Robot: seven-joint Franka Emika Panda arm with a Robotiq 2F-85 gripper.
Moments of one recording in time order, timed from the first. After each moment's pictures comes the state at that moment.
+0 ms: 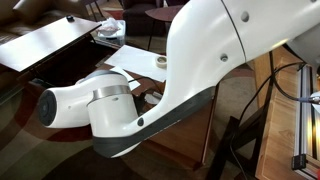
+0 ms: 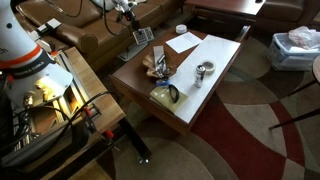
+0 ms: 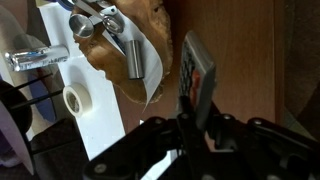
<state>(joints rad) 0.73 1.48 -0.13 -0.75 -0.42 1.84 0.87</state>
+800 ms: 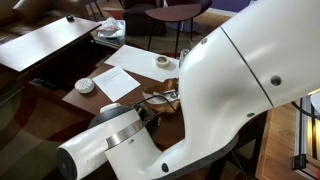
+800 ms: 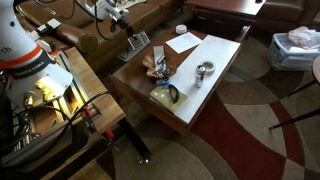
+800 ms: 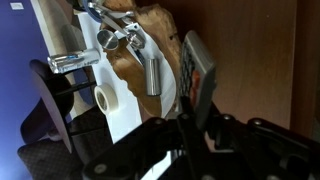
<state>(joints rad) 0.88 1.49 -0.19 -0.88 -0.49 1.80 1.01</state>
